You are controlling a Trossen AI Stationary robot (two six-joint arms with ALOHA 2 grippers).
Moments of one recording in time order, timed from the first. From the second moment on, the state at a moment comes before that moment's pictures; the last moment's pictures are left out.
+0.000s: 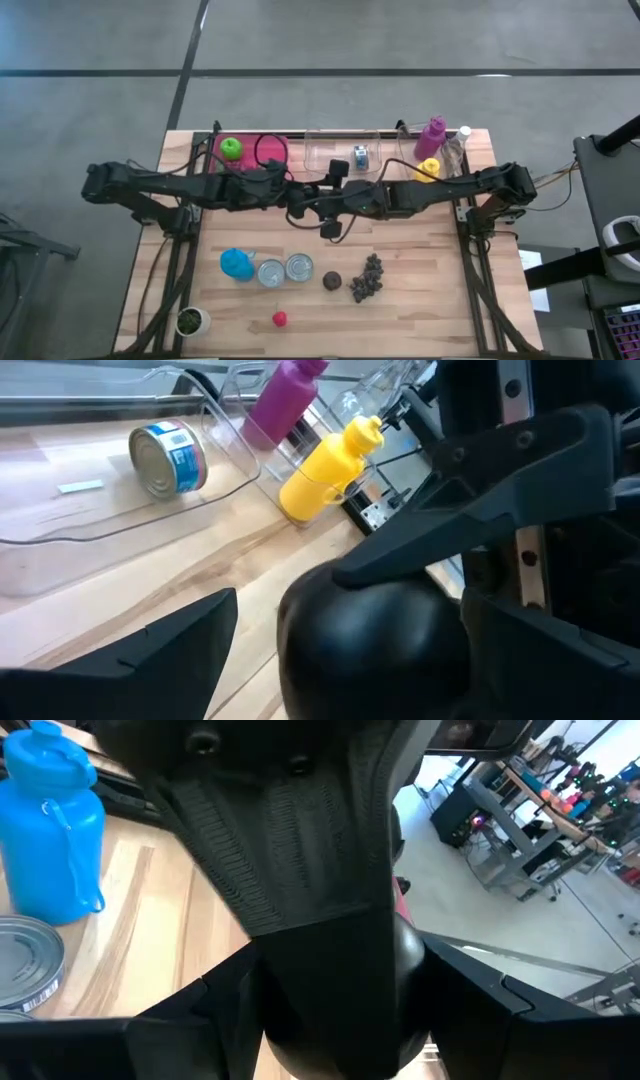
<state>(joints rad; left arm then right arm) -0.05 1.30 1.03 -0.16 -0.34 -0.87 0.11 1.67 1.39 -0.12 0.44 -0.29</state>
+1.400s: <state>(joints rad) -0.05 1.30 1.03 -0.16 -0.34 -0.87 0.11 1.66 1.39 -0.12 0.45 -0.29</state>
